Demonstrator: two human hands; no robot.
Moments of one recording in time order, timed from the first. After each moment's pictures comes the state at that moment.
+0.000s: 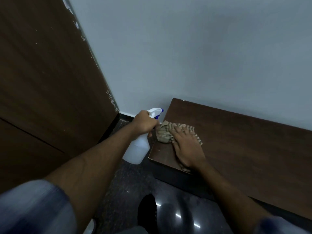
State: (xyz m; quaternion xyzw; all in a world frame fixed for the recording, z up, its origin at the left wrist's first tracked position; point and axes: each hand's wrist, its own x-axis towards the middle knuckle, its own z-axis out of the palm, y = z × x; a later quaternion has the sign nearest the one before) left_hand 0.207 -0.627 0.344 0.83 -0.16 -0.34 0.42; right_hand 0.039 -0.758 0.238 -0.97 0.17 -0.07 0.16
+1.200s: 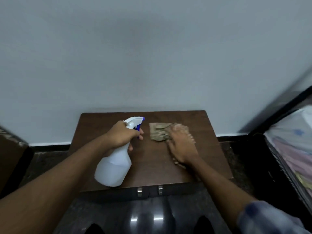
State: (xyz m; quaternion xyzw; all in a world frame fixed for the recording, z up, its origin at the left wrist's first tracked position) left_hand 0.051 -0.795 0.379 0.74 -0.32 -0.46 0.36; right_hand -0.169 -0.941 0.249 -0.92 0.36 -0.07 0.10
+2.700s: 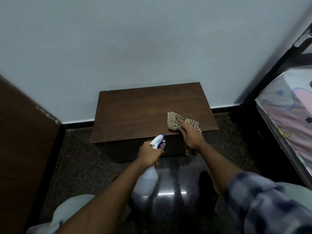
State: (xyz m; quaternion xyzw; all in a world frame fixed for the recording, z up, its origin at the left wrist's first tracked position) left_hand -0.123 -0.647 0.330 0.78 -0.24 -0.46 0.35; right_hand -0.270 -0.830 0.264 -0.85 0.43 -0.07 0.30
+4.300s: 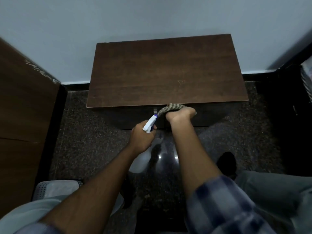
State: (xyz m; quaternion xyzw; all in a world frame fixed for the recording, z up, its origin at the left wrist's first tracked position) left_hand -0.099 -0.609 0.237 0.83 -0.26 -0.34 0.37; right_hand -0.157 -0.772 0.226 0.12 0.56 -0.30 0.76
